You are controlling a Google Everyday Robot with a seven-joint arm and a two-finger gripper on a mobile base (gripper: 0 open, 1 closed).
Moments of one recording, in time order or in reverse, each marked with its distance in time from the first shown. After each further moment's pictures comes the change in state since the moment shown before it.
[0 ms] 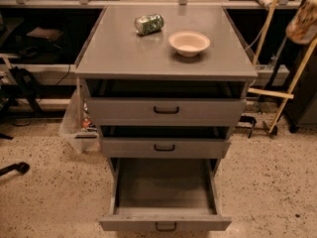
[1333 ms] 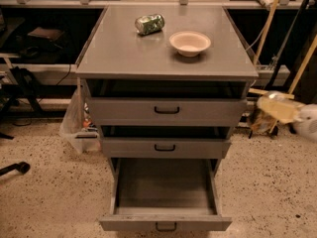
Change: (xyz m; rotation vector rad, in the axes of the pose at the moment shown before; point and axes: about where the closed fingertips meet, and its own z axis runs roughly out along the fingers) arm 0.260 -0.019 -0.013 -0.006 0.172 0.140
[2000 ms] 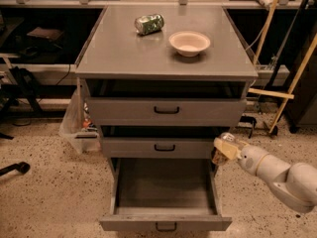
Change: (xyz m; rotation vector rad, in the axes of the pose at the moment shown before) arm 0.195 -0.019 0.090 0.065 0.079 0.066
